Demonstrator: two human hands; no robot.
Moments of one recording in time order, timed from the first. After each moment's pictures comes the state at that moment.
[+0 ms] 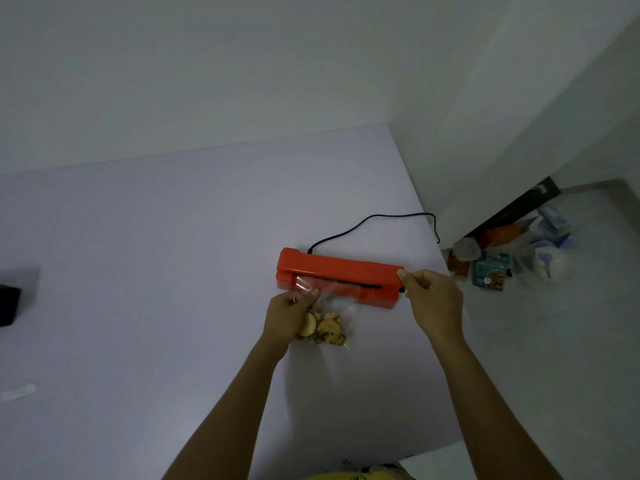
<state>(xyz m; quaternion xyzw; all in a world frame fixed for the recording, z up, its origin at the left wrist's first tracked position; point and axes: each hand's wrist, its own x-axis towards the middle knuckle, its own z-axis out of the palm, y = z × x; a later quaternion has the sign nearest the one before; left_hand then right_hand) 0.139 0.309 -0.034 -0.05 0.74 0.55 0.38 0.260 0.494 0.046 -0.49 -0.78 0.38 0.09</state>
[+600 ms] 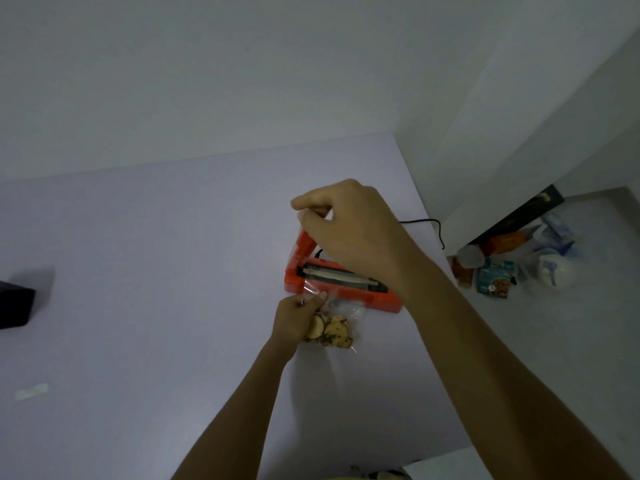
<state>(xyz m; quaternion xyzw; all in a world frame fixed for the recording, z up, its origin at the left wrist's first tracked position) 0.141 0.311 -0.025 -0.04 0.74 0.55 0.39 0.156 0.426 0.203 -0.15 -0.90 0.40 0.02</state>
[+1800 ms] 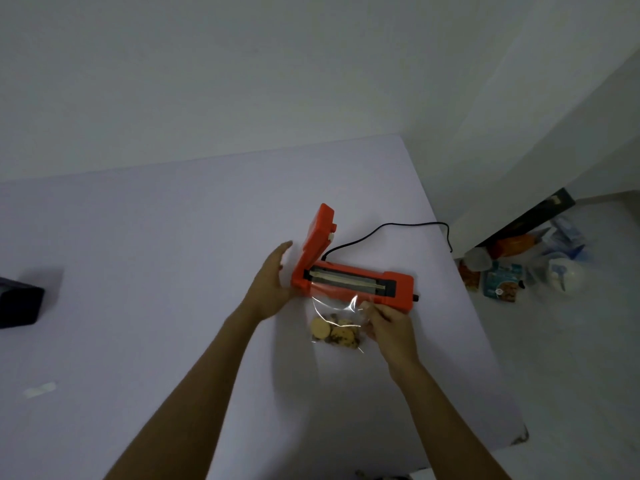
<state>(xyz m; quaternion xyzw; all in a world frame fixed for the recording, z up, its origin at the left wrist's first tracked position) 0.060 0.286 -0.019 0.22 0.82 0.43 0.31 0.249 0.426 0.000 -0.50 -0.60 0.62 0.05</state>
